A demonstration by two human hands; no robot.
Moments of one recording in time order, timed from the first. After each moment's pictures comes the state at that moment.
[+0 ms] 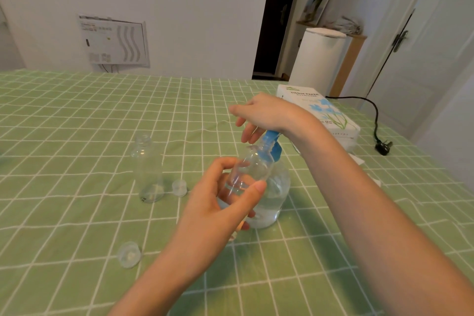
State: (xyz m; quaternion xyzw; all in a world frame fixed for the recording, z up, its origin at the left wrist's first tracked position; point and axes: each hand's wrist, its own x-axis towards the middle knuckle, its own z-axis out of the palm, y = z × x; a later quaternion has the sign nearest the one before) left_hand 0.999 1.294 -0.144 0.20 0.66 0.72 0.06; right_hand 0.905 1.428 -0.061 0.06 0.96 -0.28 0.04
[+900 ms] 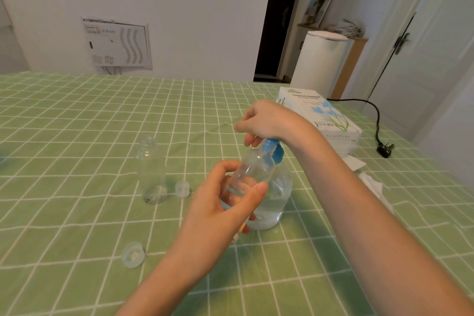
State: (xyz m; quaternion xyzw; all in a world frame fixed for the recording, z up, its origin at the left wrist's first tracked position) left_hand 0.998 1.293 -0.148 0.20 0.67 0.72 0.06; right_hand 0.911 1.424 -0.064 0.05 0.97 -0.24 0.03
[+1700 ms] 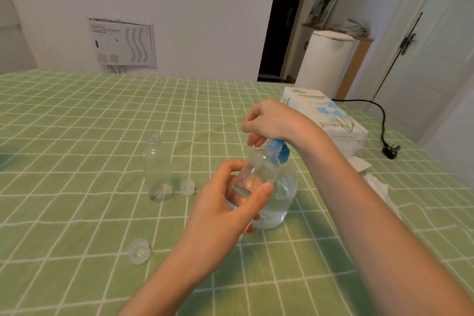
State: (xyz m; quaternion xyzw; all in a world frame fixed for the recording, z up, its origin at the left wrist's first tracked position) left_hand 0.996 1.292 -0.151 0.21 0.67 0.71 0.05; right_hand 0.909 1.426 -0.068 0.05 0.96 -0.26 0.03
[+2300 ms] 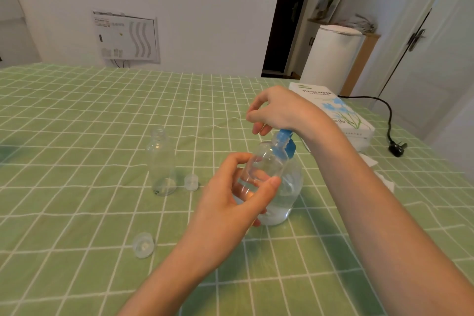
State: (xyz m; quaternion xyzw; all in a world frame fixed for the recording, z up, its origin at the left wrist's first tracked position) left_hand 0.997 1.293 -0.148 0.22 0.67 0.70 0.05; right_hand 0.907 1.427 -0.062 0.04 0.96 -0.27 0.00
